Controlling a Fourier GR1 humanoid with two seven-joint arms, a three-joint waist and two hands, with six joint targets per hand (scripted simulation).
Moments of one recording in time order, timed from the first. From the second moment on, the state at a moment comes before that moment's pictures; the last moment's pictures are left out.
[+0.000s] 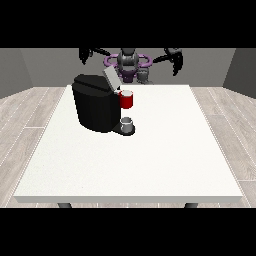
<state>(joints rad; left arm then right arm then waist) -0.54 0.02 0.38 -0.65 -0.40 -0.28 -0.32 -0.19 -0.09 -0.06 -1.29 0.09 -0.06 0.01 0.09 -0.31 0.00</state>
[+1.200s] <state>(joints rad) -0.37 0.01 0.16 -1.17 -0.16 -0.29 -0.13 -0.52 -0.19 -0.21 -1.10 -0.05 0.00 0.10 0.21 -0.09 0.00</state>
